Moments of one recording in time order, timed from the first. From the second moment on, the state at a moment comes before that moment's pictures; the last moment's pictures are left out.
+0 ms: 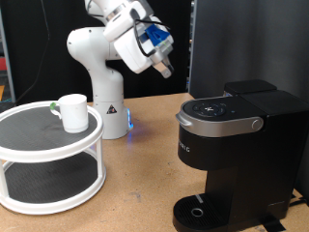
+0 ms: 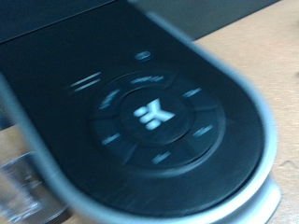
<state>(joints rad) 0.01 -0.49 -0.07 -2.55 0.74 2.28 -0.68</state>
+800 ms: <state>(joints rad) -0.04 -0.61 -0.23 -2.57 0.67 2.01 -0.80</state>
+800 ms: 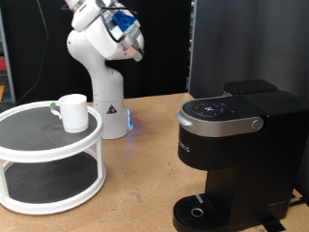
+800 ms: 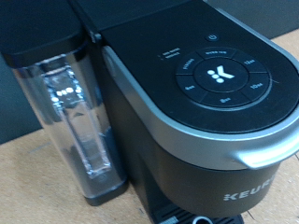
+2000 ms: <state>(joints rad) -0.13 -0.70 -0.54 -2.52 0.44 1.56 -1.08</state>
